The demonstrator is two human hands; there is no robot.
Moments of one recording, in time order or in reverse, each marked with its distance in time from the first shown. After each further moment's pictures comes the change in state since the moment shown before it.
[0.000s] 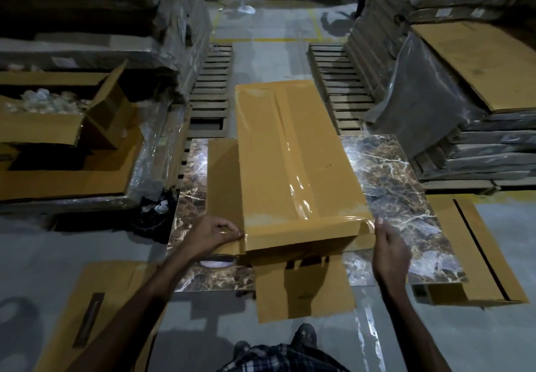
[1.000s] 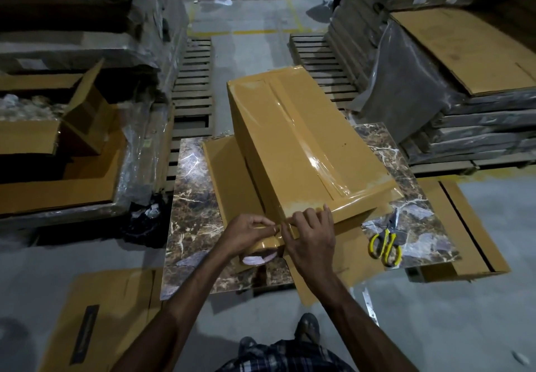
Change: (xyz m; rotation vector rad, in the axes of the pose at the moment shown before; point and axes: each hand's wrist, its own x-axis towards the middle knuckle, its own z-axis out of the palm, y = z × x) left_hand 0.033 0.024 0.050 -0.152 -0.163 0.026; right_hand -0.055 -0.023 0.129 -0.540 0.137 -0.794
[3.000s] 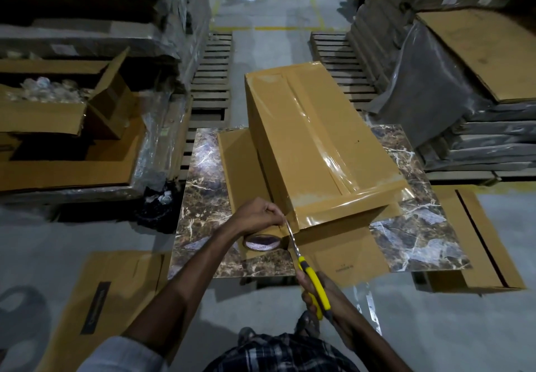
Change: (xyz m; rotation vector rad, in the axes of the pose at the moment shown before) left_hand 0.006 0.019 -0.004 0.203 -0.093 0.032; right_hand -0.056 -0.002 -0.102 0.933 -1.076 1.040
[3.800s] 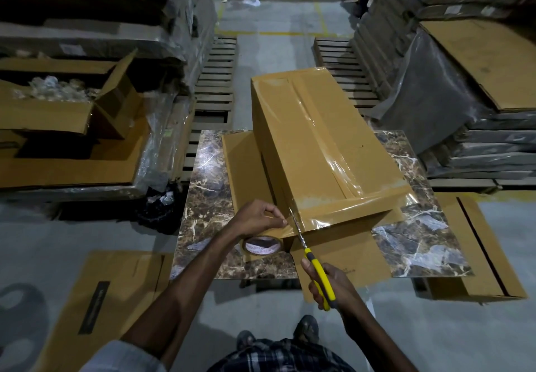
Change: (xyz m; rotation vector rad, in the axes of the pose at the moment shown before) left_hand -0.013 -0.010 -0.006 -0.085 0.047 0.034; right_hand 0.018 -0.010 -0.004 0.073 0.102 -0.045
